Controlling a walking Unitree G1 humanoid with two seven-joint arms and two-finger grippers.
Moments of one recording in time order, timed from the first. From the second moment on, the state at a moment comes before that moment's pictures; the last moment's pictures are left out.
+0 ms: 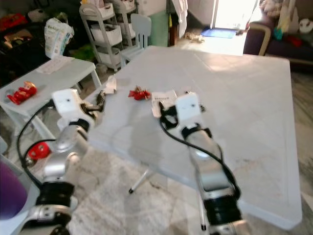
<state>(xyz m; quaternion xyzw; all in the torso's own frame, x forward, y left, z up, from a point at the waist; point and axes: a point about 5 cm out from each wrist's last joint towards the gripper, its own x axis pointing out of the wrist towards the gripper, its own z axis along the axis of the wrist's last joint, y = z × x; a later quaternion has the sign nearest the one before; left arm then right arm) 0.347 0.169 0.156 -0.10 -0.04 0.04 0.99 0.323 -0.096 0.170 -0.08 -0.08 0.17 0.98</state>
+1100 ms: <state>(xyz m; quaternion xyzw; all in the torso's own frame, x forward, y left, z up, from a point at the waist) 0.351 0.167 0.148 -0.10 -0.01 0.04 0.99 0.320 -0.099 0.168 -0.09 -0.08 0.18 0.98</state>
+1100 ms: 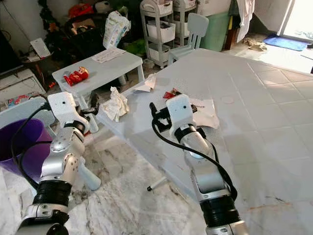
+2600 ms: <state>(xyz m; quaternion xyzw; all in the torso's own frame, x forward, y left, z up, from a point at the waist) 0.336 0.160 0.113 -0.10 0.06 0.05 0.99 0.313 -0.101 0.163 -0.12 -0.07 0.21 0.97</state>
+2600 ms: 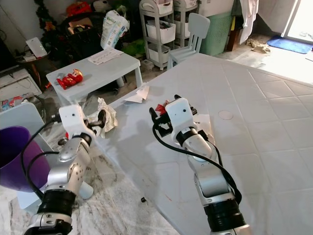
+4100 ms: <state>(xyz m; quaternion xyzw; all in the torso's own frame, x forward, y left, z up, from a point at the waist) 0.361 0.152 0.083 -0.11 0.13 -0.04 0.98 0.243 -0.140 0.146 -0.13 0.10 0.36 0.92</state>
